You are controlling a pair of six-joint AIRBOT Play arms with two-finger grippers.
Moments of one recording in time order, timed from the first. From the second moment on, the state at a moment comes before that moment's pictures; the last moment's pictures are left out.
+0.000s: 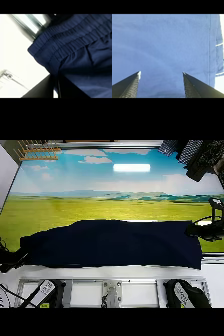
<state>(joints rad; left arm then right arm) 0.86 -1.08 0.65 1.60 -1.21 -1.55 -0.35 -0.88 0.88 -1.47 1.30 1.44</state>
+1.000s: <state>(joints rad) 0.11 -0.85 0.81 1.39 -1.01 -1.64 -0.66 -1.11 1.02 -1.33 1.38 1.30</state>
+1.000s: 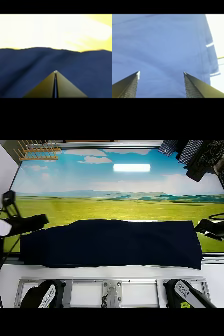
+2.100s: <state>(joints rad) -0.56 -1.39 1.18 1.38 -0.99 -1.70 -0.84 -1.52 1.04 -1.17 1.14 0.93</state>
